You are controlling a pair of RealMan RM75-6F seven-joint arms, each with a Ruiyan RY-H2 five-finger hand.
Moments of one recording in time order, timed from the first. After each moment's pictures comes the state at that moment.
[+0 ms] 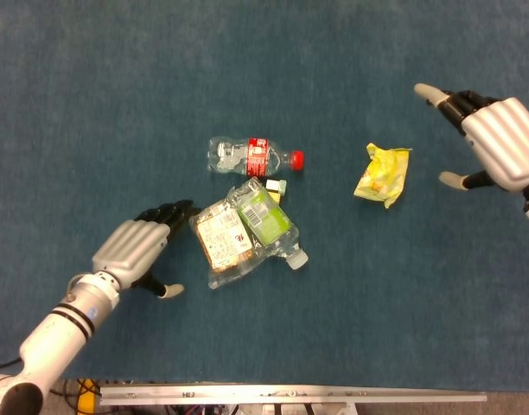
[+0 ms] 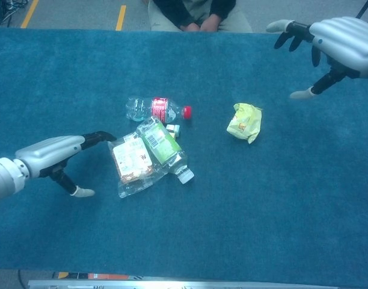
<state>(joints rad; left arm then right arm) -0.48 -1.33 0.02 -1.87 1.13 0.86 0.25 0.60 -1.16 0.05 -1.74 -1.36 1.10 -0.15</state>
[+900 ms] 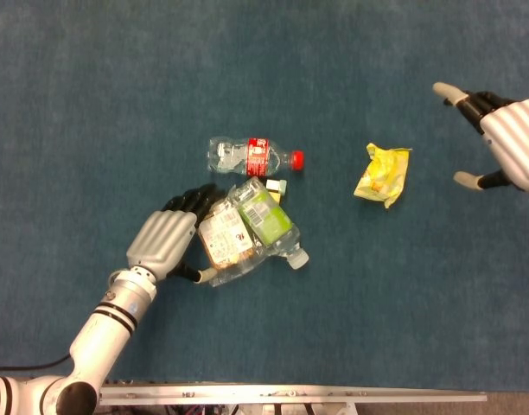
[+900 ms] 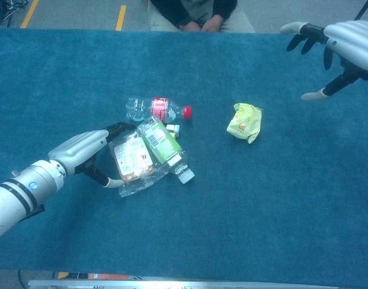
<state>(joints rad) -0.48 -1.58 -0.01 -1.75 1.07 1.03 0.31 0.56 -1.14 0.07 -1.70 -1.38 1.08 -0.09</state>
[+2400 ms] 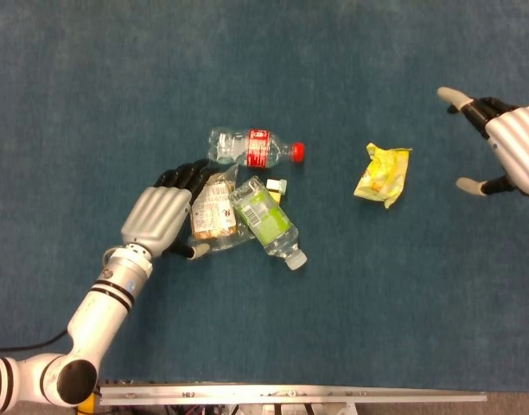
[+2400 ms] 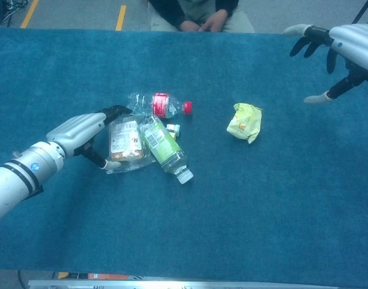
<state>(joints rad) -0.53 -1.57 -0.06 -1.70 1.04 1.01 0.35 0.53 -1.12 0.08 -1.73 -1.39 1.06 -0.05</state>
